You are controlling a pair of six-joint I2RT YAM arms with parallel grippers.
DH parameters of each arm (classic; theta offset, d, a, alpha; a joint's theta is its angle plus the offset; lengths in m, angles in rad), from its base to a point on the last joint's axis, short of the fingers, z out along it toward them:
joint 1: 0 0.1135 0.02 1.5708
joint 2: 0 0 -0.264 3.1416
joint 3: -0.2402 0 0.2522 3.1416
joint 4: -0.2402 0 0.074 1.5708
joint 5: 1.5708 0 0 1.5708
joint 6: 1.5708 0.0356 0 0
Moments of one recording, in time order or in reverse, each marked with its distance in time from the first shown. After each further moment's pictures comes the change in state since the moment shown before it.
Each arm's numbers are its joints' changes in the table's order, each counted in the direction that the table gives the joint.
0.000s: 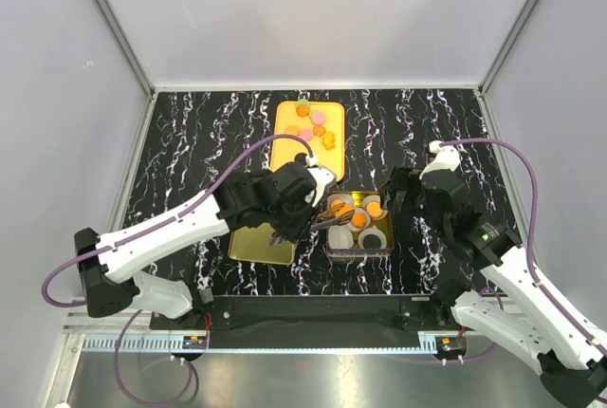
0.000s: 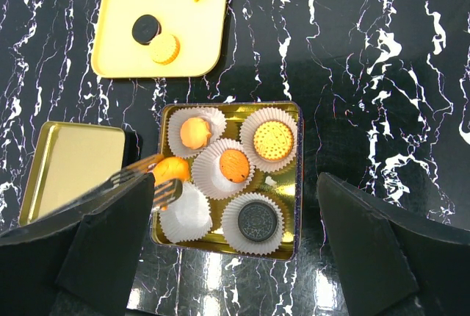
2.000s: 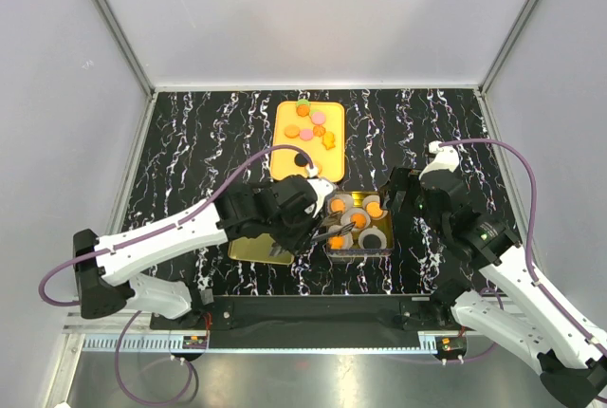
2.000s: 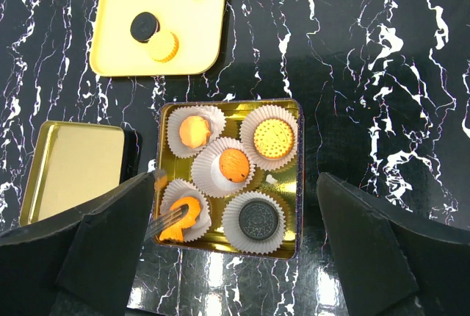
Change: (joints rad) left arm -0.063 0.044 0.105 0.029 -0.005 -0.051; right arm 0.000 -0.004 0.007 0.000 -0.001 0.011
